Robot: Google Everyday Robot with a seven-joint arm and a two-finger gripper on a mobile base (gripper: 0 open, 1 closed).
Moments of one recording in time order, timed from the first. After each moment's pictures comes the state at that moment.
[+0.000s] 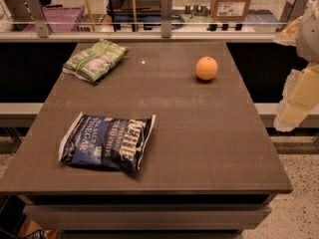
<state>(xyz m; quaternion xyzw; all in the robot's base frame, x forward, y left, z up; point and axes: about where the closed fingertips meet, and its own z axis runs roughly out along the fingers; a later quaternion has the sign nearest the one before) 0.438 -0.211 0.994 -0.60 0.78 -0.05 0.19</state>
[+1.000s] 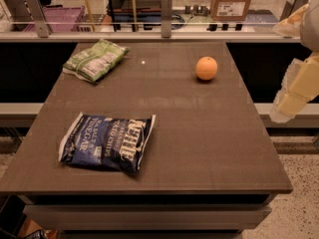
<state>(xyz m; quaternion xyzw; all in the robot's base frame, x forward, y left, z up) 0.442 -0.203 1.009 -0.60 0.77 -0.03 0.23</state>
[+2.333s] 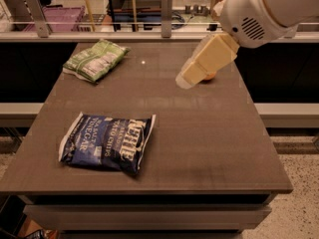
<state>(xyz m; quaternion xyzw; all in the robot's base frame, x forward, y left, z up) 0.501 -0.078 1.029 -0.51 0.76 0.05 0.39</state>
